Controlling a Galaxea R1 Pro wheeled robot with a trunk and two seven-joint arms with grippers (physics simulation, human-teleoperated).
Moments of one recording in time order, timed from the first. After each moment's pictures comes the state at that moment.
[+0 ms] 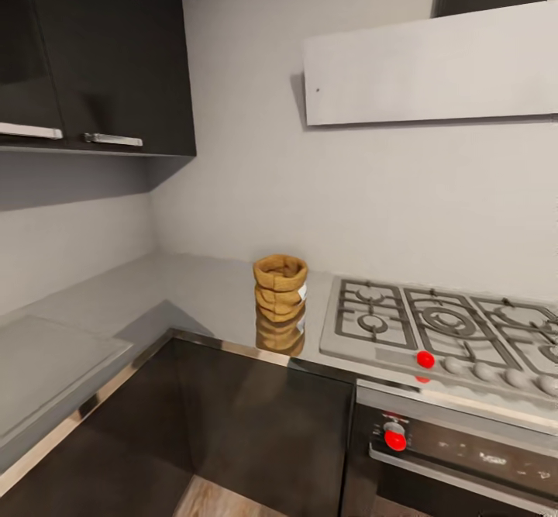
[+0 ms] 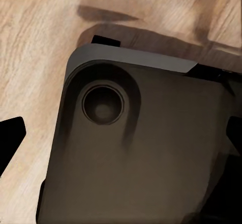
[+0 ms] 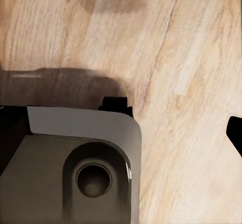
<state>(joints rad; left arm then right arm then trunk) 0.00 0.00 0.00 -0.04 0.24 -0.06 -0.01 -0.15 -0.11 -0.19 0.03 0.19 -0.08 0.13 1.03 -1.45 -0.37</state>
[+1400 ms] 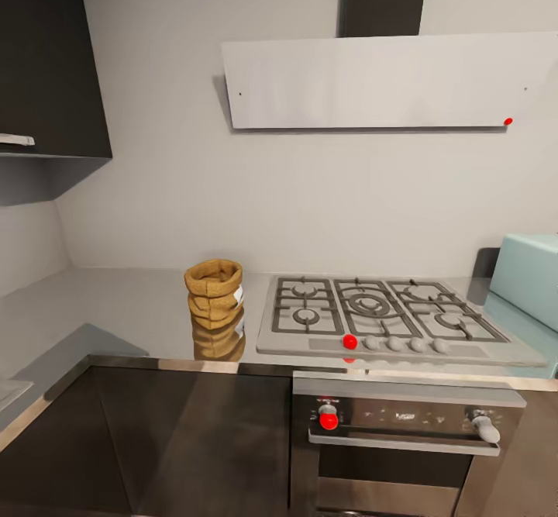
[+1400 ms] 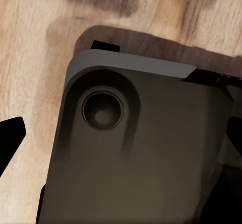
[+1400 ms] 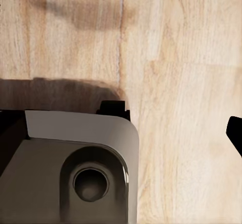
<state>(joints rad) 0.00 0.00 0.00 -0.04 0.24 -0.06 -0.01 -0.15 -0.11 -0.19 0.03 0.19 -0.08 0.13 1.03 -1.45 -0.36</state>
